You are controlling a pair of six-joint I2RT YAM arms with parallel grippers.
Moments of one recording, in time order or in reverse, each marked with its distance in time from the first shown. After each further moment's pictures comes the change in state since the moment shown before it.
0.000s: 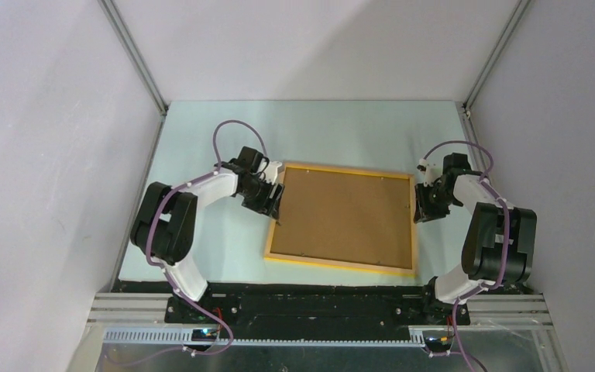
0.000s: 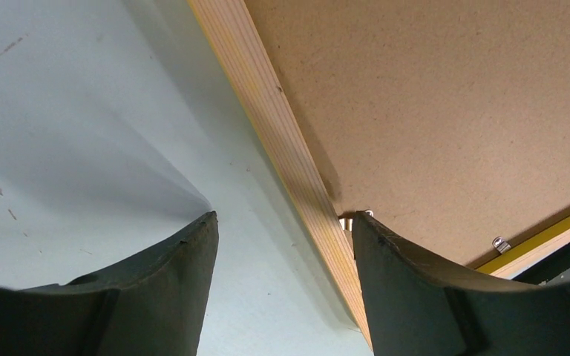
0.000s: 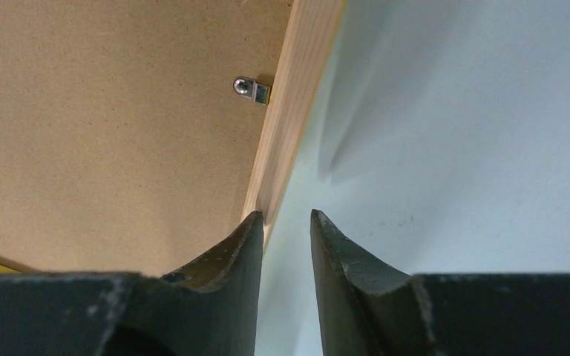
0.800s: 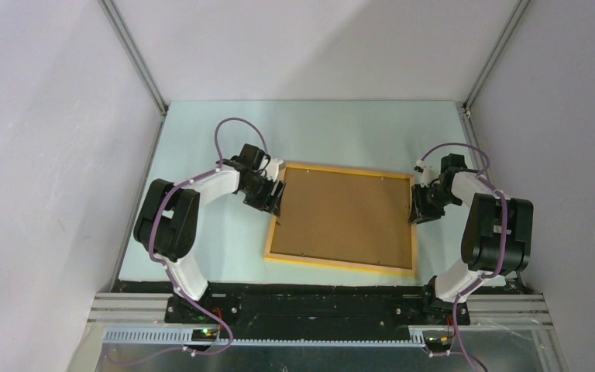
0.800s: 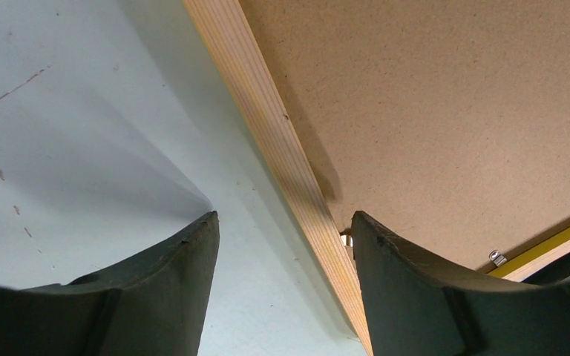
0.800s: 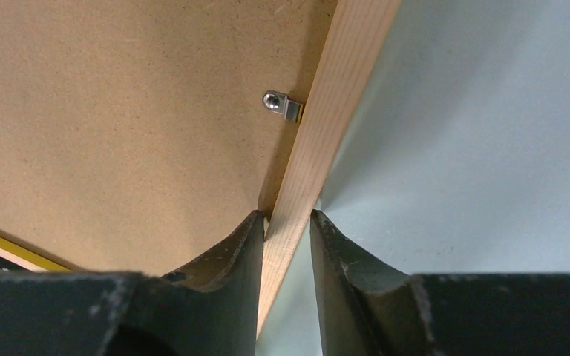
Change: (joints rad) left arm 0.000 0.036 0.043 0.000 -0.003 -0.011; right arm -0.005 0.070 0.020 -0.013 -0.082 0.015
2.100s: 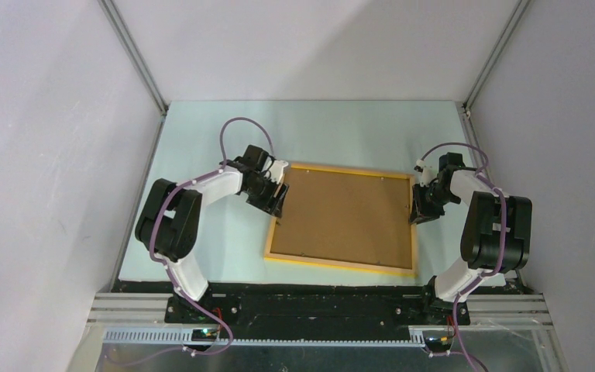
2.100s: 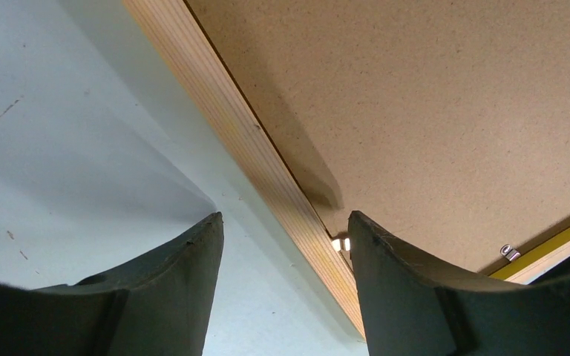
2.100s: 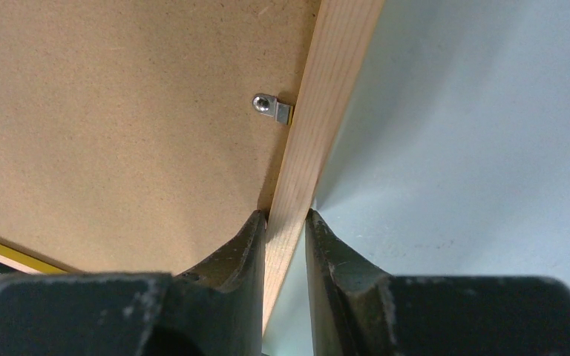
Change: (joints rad) left arm -0.031 0.007 -0.002 0.012 0.001 0.058; right arm 0.019 0.021 0.019 -0.016 0.036 0.045
